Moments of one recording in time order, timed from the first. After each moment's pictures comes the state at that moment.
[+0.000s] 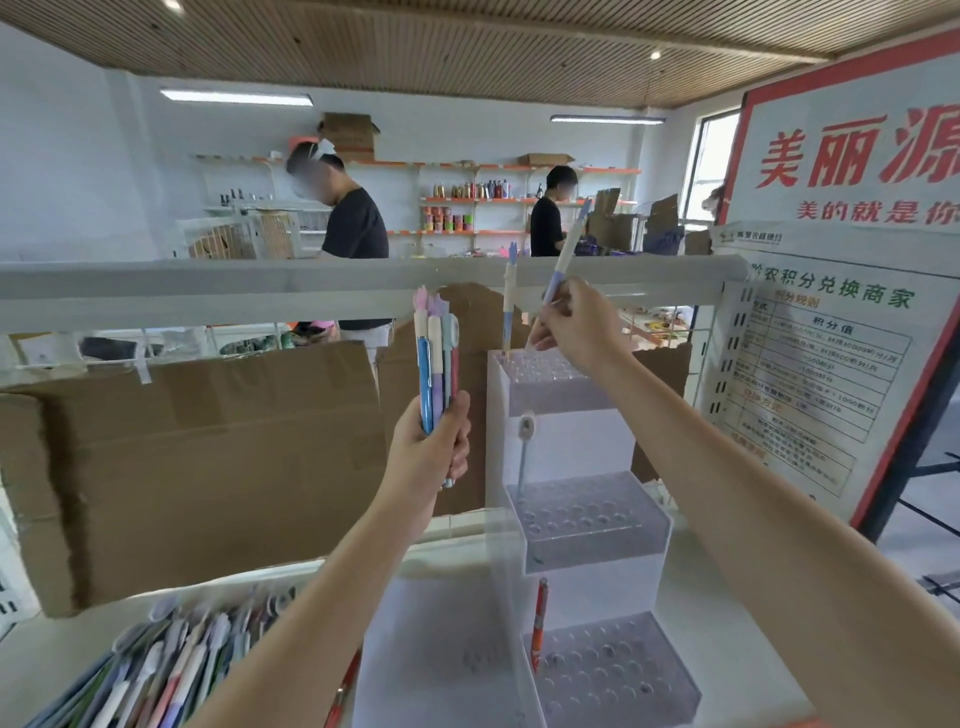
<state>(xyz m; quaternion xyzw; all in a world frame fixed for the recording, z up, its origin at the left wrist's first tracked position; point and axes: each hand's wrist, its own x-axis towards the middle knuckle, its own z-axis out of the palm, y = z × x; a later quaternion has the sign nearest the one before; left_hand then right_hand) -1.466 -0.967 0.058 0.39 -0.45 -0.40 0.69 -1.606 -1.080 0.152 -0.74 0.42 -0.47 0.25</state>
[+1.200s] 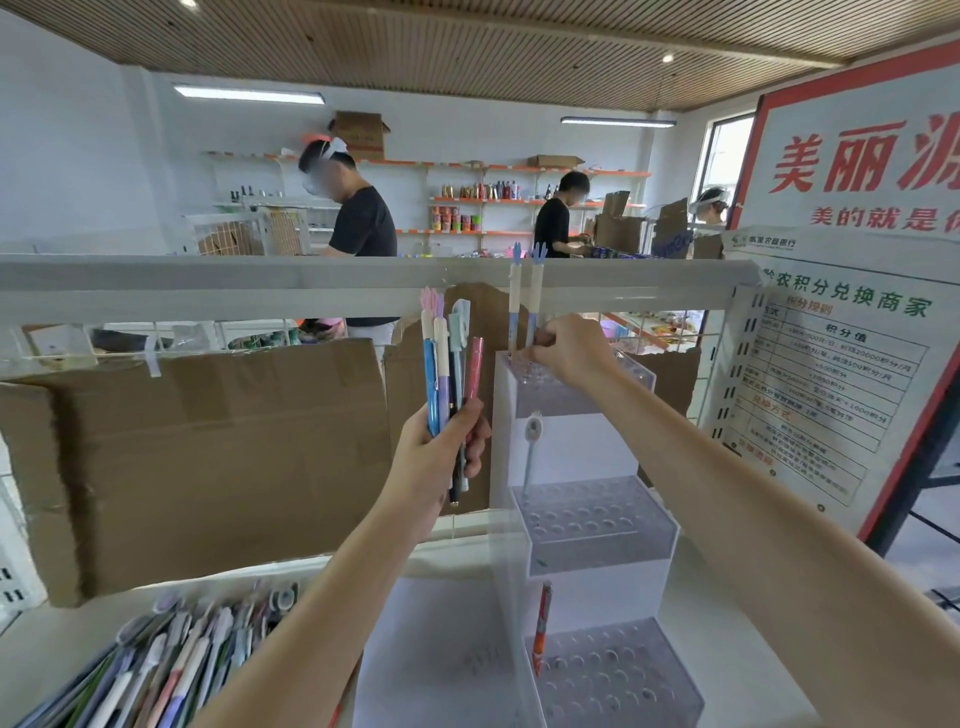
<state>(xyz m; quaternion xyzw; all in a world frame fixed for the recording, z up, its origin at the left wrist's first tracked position) -1.466 -0.965 0.057 0.36 -0.45 -0.44 0.69 -1.594 -1.091 0.136 -0.81 0.48 -0.32 0.12</state>
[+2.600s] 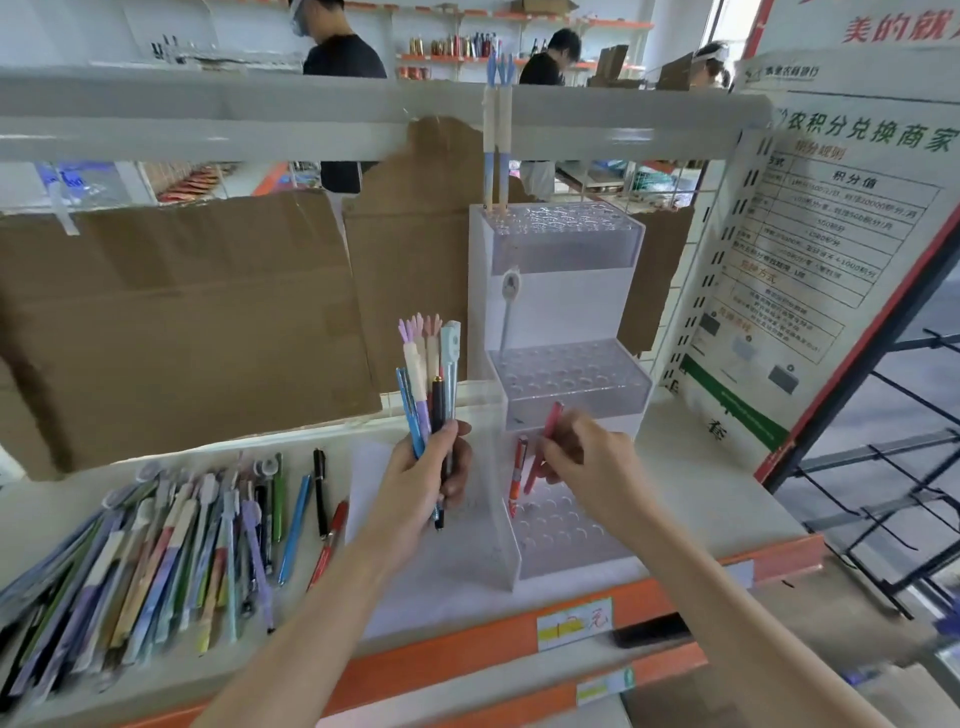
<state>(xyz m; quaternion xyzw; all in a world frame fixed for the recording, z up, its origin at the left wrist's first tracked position) -1.496 -0.905 -0.059 0.46 -0.36 -0.51 0.63 -1.674 -0.959 -0.045 -0.75 0.50 -0.32 0.30</state>
